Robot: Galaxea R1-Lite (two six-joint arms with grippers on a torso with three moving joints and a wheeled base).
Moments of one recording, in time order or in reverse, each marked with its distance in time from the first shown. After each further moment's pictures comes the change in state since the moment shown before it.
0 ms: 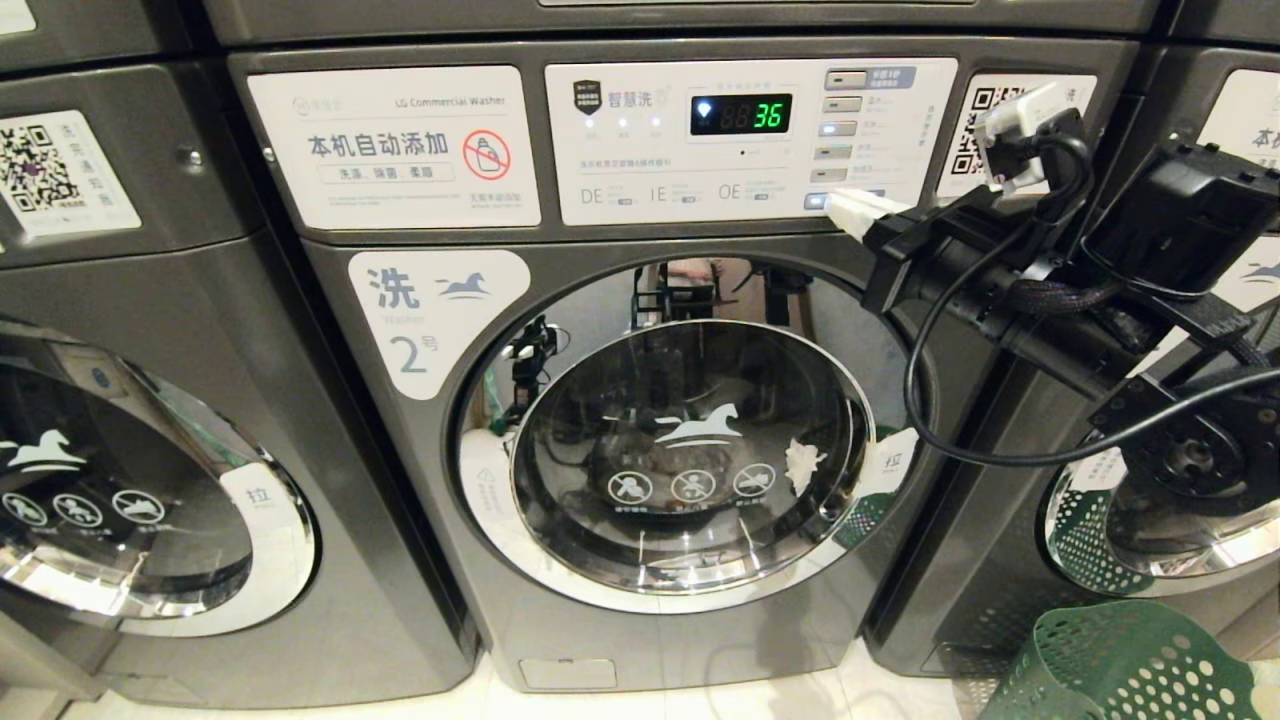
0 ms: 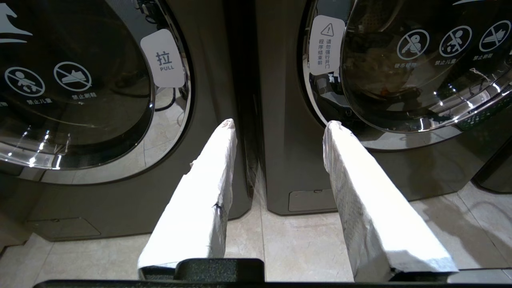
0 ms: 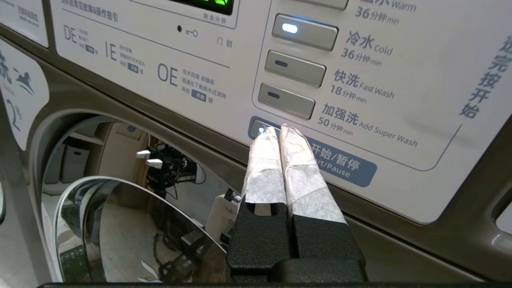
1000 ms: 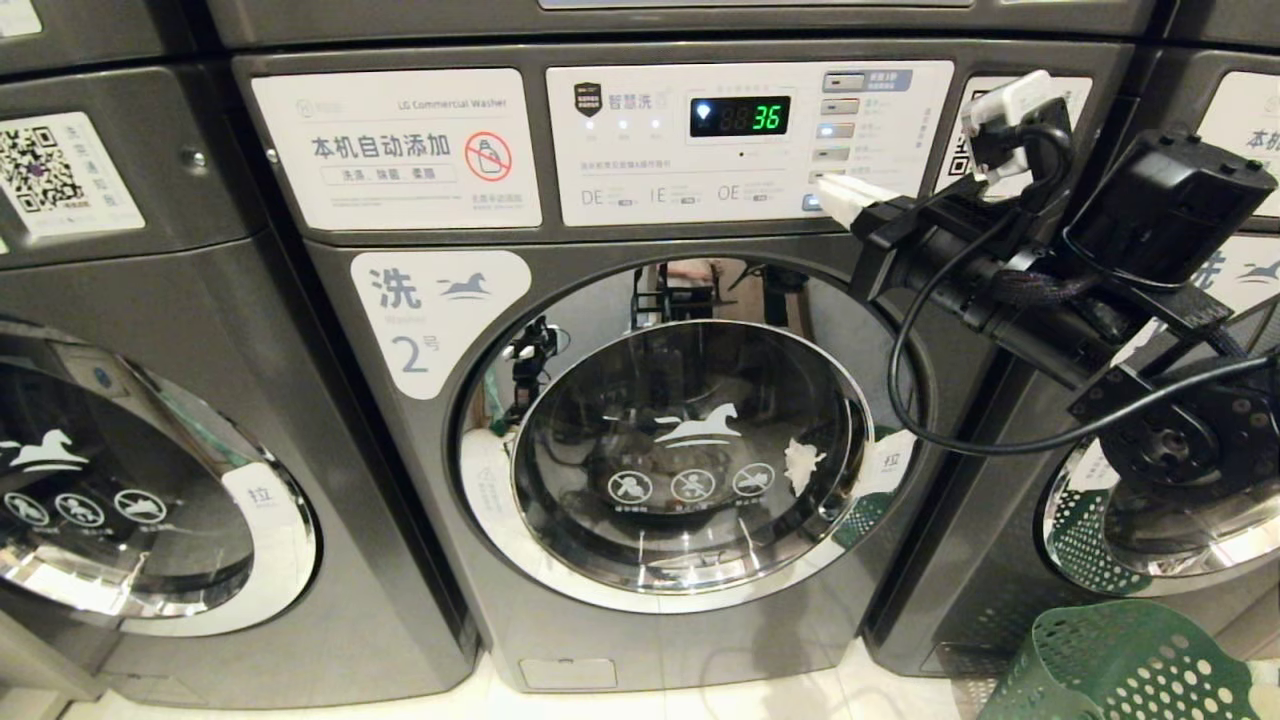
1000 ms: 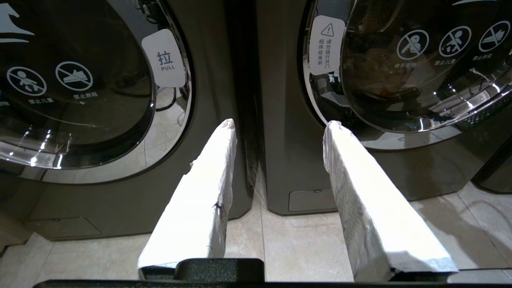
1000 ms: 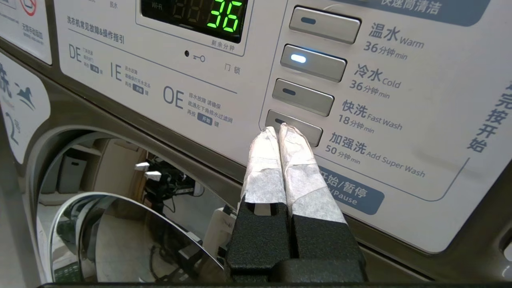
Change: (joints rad) left arm 0.000 0.000 0.000 0.000 0.000 0.000; right arm -0.005 0.036 -0.046 -0.004 -0.029 -0.004
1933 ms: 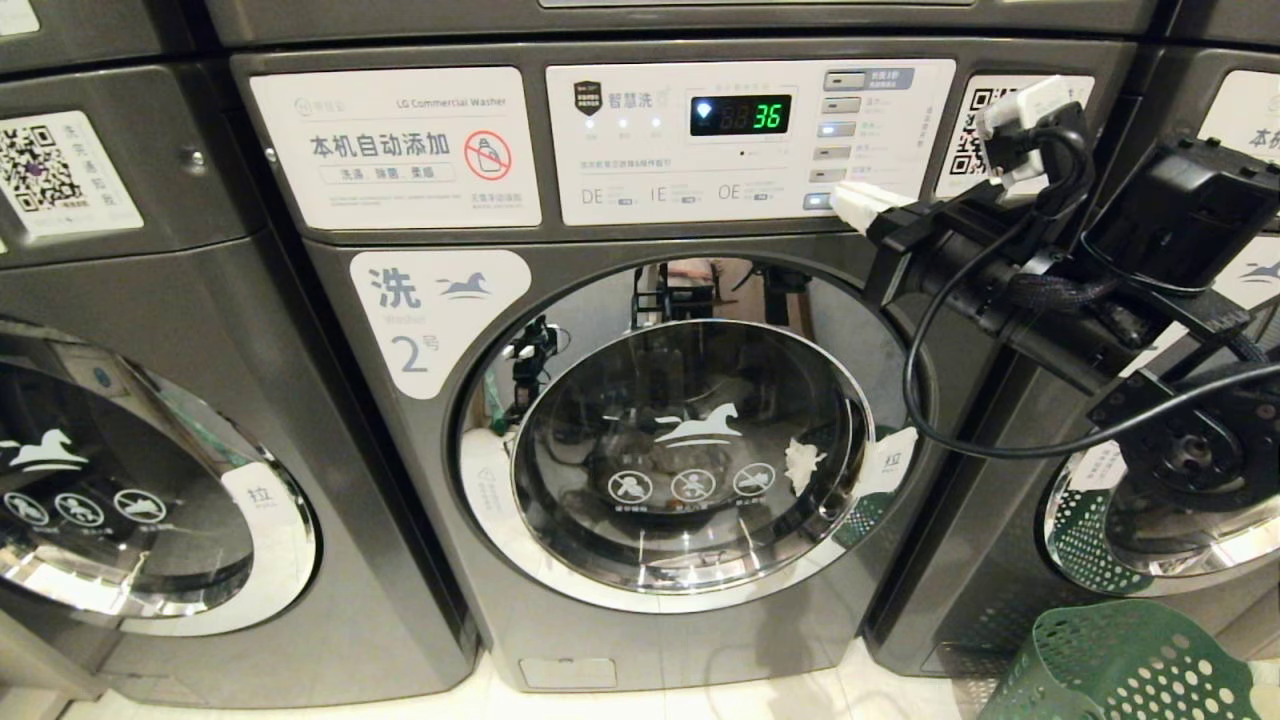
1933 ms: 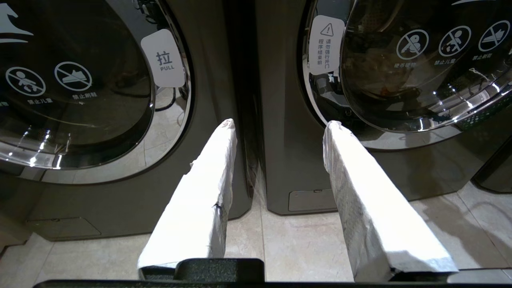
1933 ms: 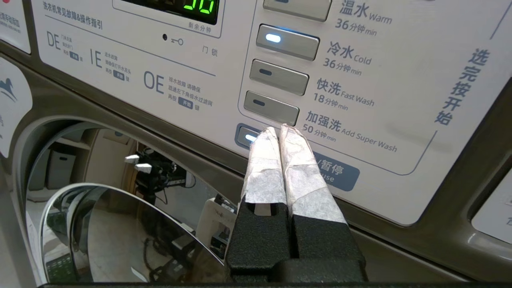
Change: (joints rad) left arm 0.000 0.000 0.000 0.000 0.000 0.000; right arm -0.001 -0.036 0.034 0.005 -0.010 -0.002
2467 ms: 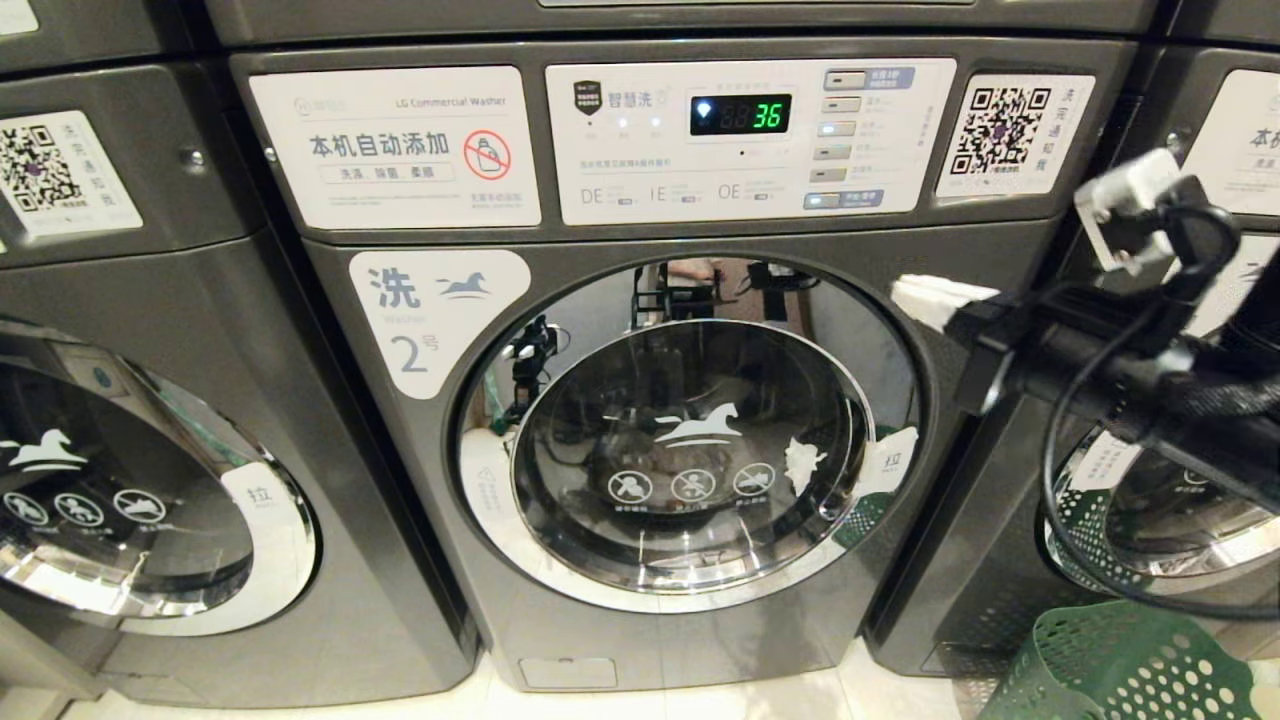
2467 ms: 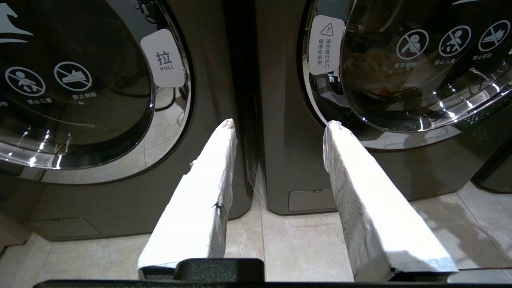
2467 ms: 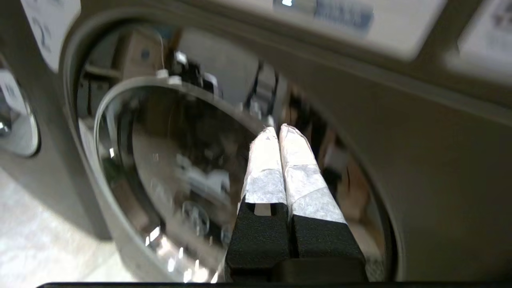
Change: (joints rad) left arm 0.000 0.000 0.000 0.000 0.000 0.000; right arm 0.007 -0.301 0.343 0.193 -0.032 0.001
